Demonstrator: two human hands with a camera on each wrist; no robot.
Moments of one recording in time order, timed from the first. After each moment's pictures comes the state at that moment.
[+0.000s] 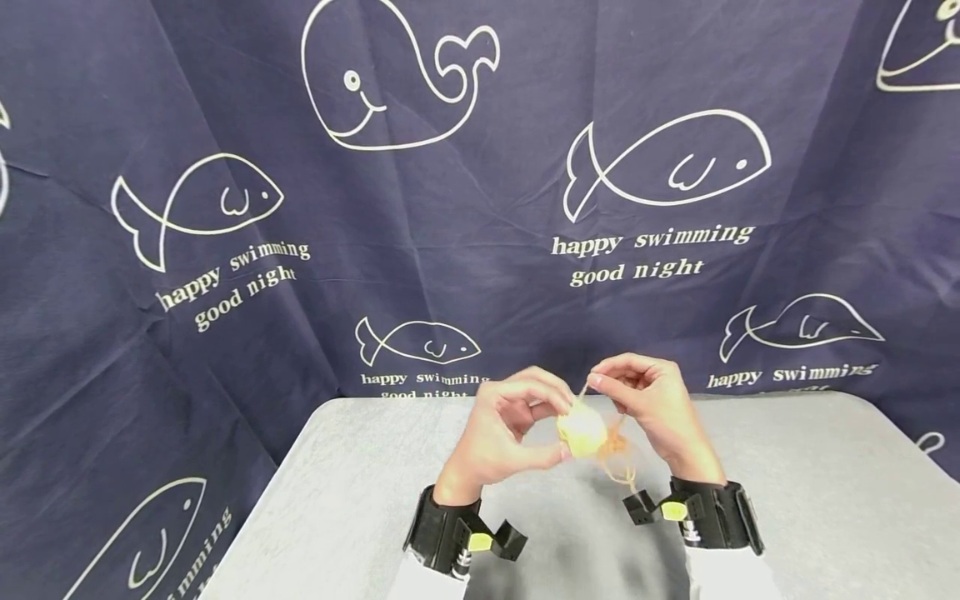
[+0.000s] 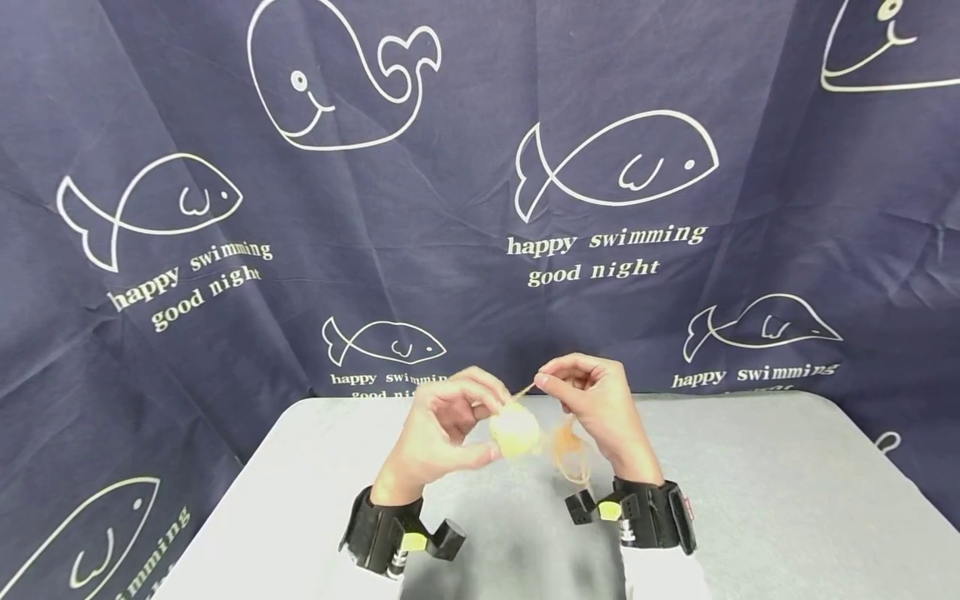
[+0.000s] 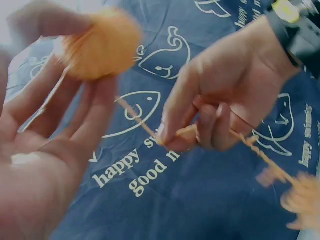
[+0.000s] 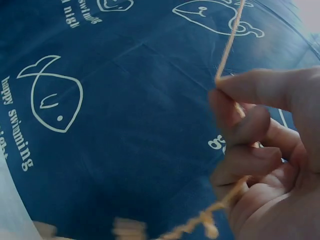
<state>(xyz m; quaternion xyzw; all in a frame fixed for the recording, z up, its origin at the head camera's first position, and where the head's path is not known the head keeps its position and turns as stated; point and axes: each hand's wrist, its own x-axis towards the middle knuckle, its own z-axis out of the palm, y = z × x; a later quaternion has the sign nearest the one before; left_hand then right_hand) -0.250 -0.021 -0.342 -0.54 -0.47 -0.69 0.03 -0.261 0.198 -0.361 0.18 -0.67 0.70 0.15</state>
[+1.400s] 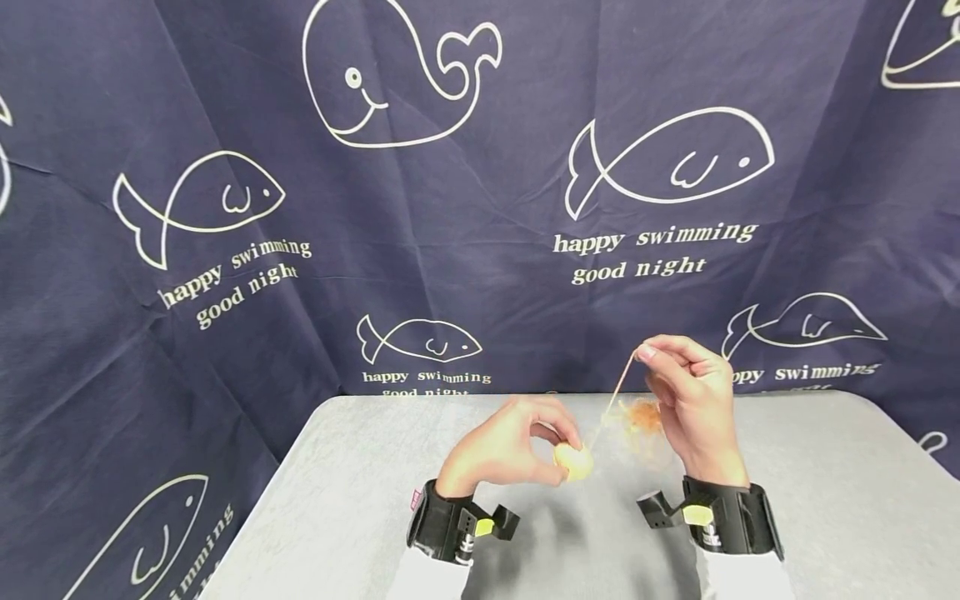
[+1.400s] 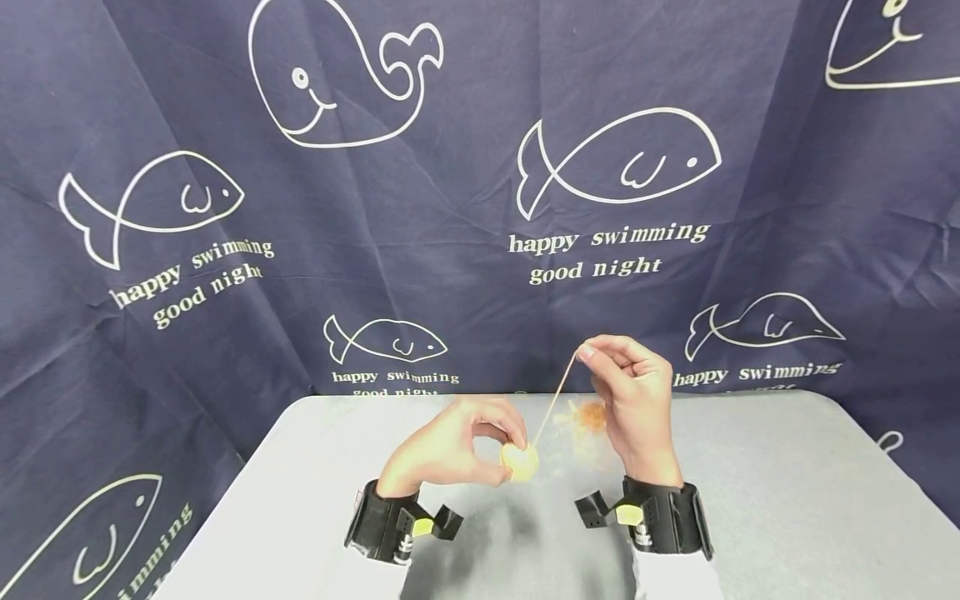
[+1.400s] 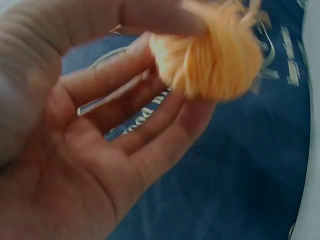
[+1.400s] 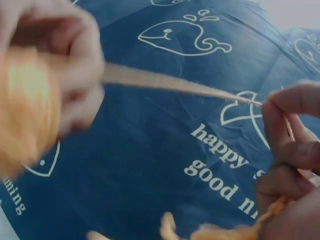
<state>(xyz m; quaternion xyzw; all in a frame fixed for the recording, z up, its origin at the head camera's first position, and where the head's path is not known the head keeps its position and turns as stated) -0.265 -0.029 -0.360 -0.50 -0.71 -0.50 -0.05 -0.249 0.202 -0.343 0.23 -0.41 0.85 0.23</state>
